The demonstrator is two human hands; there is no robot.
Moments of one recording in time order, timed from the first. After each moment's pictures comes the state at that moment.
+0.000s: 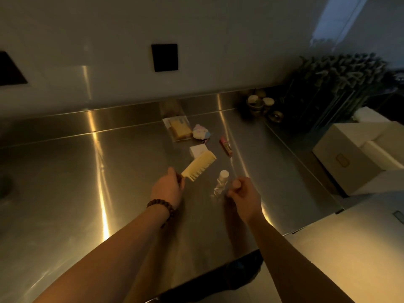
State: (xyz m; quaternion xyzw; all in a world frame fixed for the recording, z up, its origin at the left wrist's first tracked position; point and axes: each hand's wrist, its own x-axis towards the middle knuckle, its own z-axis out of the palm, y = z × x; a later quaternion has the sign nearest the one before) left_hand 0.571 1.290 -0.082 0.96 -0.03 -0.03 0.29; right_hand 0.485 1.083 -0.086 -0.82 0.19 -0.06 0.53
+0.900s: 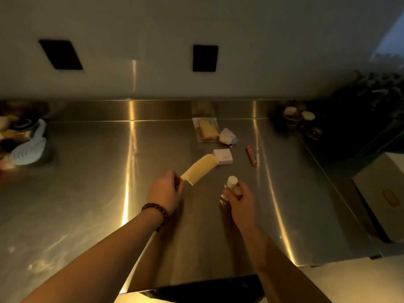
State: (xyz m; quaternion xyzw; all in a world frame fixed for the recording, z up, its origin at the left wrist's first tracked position) left_hand 0.546 1.329 -0.088 0.95 0.04 0.06 0.30; right_hand 0.525 1.114 -0.114 -0.78 0.12 -0.05 0.62
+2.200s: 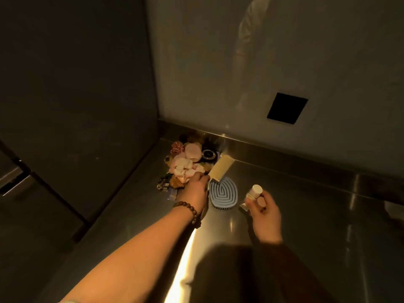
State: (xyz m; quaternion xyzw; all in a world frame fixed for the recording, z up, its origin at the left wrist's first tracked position) left_hand 0.615 1.838 -0.074 0.94 0.10 0.07 0.32; right_hand 0.626 1.635 -0.065 -0.79 -0.01 0.06 0.61
